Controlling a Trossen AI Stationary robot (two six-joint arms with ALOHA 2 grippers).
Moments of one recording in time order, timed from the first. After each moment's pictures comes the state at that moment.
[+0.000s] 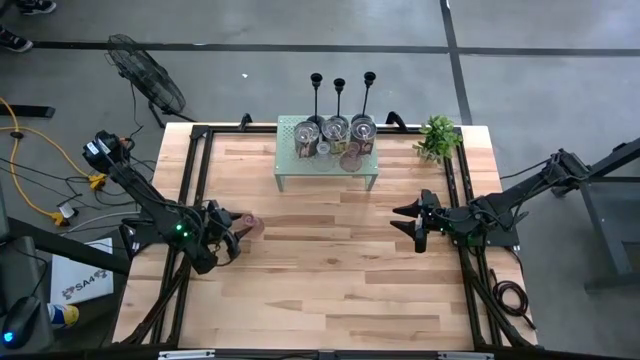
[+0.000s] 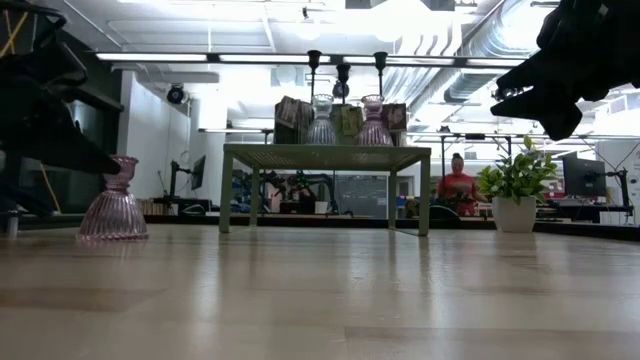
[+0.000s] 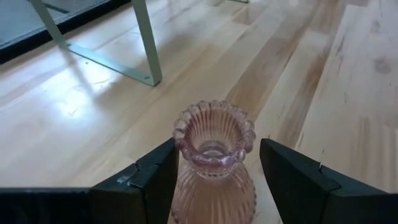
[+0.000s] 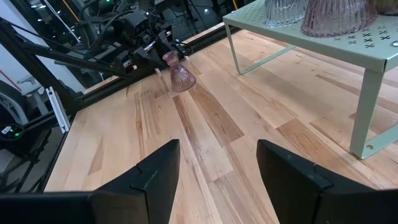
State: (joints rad) left arm -0.81 0.95 0.27 -0.42 -1.05 -1.10; right arm 0.44 0.60 0.22 0.08 0.60 0.60
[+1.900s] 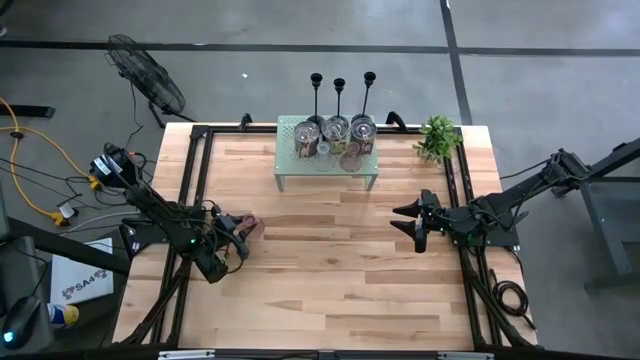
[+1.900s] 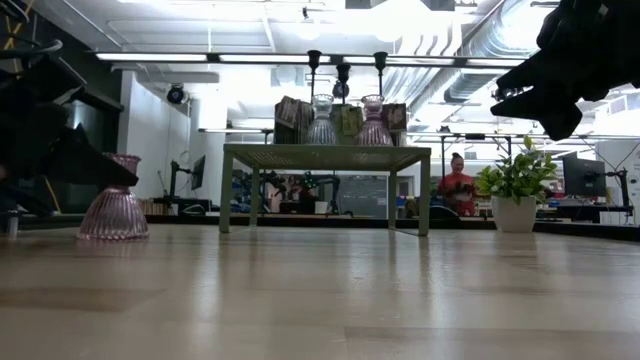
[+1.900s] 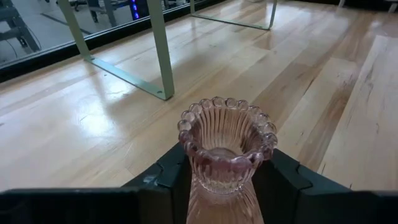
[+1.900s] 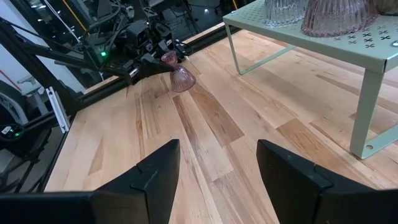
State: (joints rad) left arm -0.80 1.30 0.27 -0.18 -1.23 -1.25; right arm 0.44 0.60 0.22 0.08 0.60 0.60
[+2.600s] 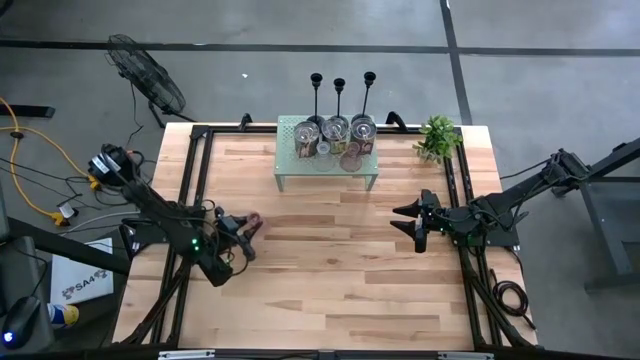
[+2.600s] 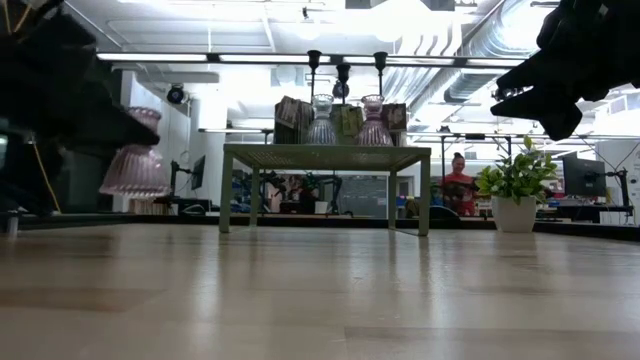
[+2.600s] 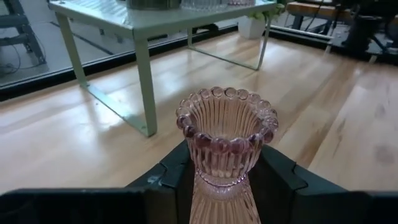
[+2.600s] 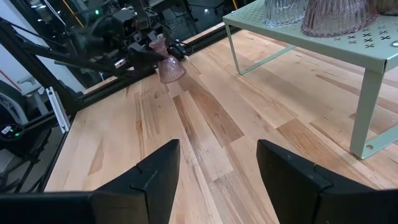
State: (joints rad) left arm -0.78 1.28 0.38 -0.18 -1.31 -1.21; right arm 0.44 0.60 0.22 0.08 0.60 0.60
